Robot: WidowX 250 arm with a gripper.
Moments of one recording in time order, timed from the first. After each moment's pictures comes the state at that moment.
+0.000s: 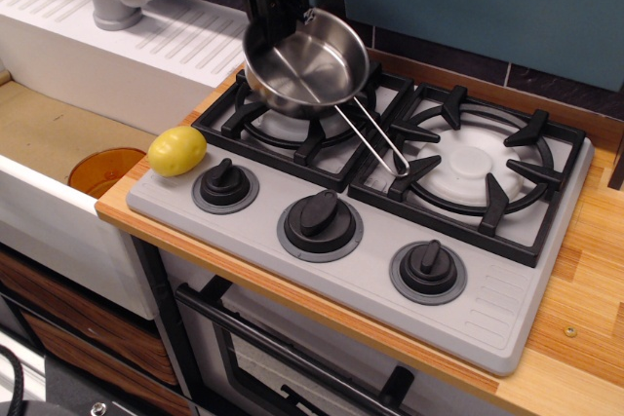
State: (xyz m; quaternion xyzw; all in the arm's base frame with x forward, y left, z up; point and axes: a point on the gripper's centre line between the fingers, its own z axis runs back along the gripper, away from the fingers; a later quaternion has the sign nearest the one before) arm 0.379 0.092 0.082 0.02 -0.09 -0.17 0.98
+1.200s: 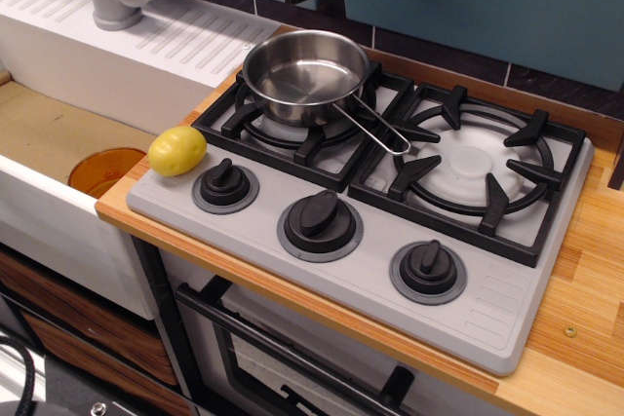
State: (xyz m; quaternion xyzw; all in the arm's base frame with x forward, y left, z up) arm 0.351 0.072 0.141 0.04 -0.05 -0.18 0.98
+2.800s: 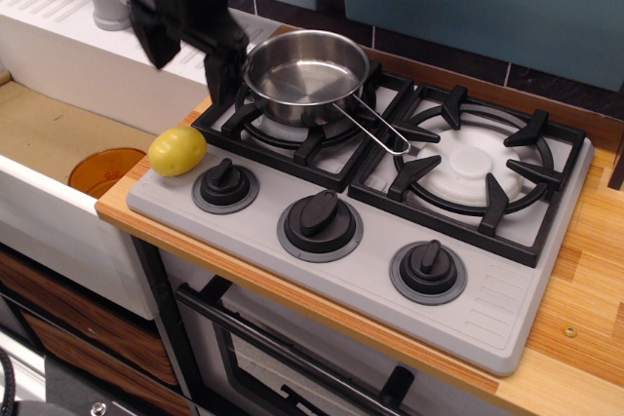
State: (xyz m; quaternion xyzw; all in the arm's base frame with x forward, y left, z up) arm 0.286 0.119 0.078 0.09 -0.12 -0.02 0.99
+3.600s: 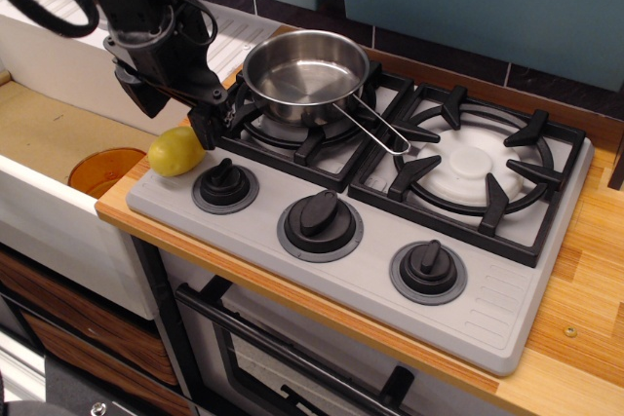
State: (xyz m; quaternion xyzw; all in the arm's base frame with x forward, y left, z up) arm 0.272 0.122 0.050 0.07 -0.17 -0.02 0.98
